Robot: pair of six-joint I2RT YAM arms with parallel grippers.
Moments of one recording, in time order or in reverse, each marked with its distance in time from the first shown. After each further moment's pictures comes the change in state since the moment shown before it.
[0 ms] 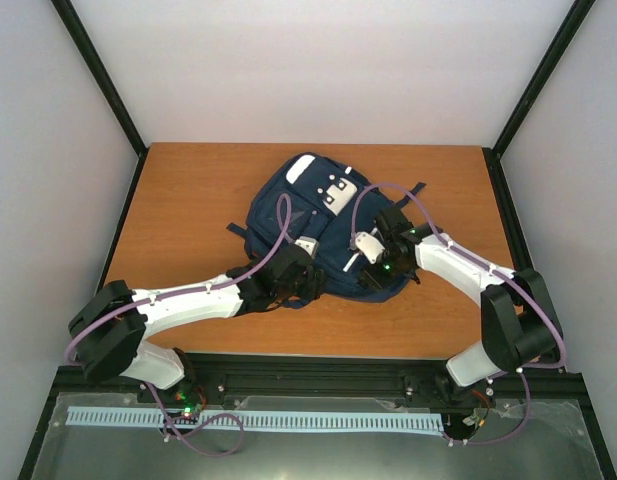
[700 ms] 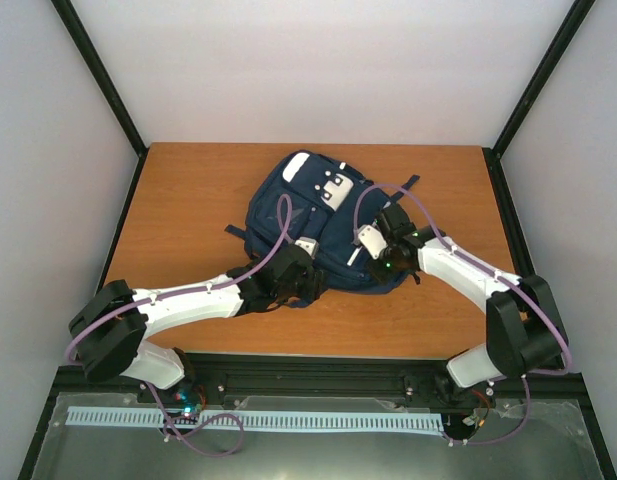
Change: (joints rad) left arm 0.000 0.004 0.000 -0.008 0.000 -0.001; right arm 0.006 -0.029 -0.019 0.070 0.143 0.024
